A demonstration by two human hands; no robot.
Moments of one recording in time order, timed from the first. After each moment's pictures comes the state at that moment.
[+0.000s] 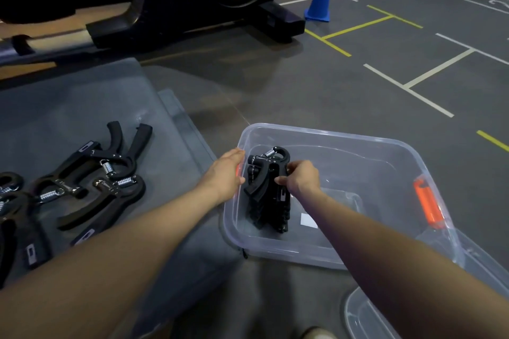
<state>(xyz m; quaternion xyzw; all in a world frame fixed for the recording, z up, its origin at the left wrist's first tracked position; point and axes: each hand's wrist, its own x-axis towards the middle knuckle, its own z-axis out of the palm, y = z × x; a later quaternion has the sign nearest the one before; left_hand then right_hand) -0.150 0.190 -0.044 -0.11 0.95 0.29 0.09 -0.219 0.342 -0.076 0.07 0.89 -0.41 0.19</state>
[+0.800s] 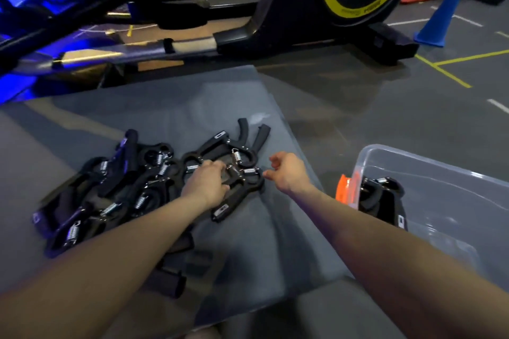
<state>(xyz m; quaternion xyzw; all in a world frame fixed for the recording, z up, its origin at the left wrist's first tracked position) 0.000 0.004 -0.029 -0.35 0.91 0.20 0.06 -0.125 0.122 -0.044 -0.22 0.88 -0.36 0.23</state>
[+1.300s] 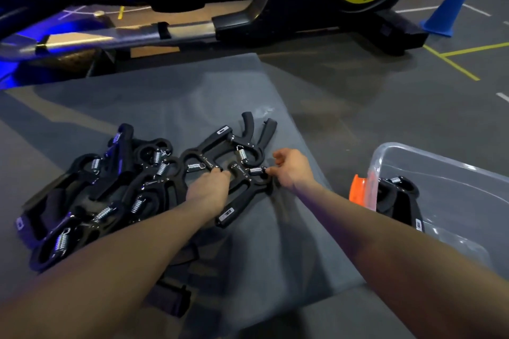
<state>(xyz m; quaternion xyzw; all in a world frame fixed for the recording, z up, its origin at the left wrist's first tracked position) -0.011 -0.013 -0.062 -0.31 0.94 0.08 0.14 -0.138 0.096 -0.063 -0.18 0.88 -0.36 0.24</state>
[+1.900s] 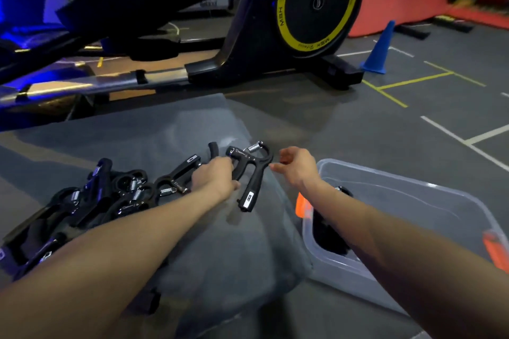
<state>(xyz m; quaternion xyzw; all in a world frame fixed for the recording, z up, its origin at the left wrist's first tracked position) -0.047 0.068 0.041 -0.32 0.93 0.15 0.02 -0.149 0.198 0.034 -0.15 0.87 -0.45 0.15</state>
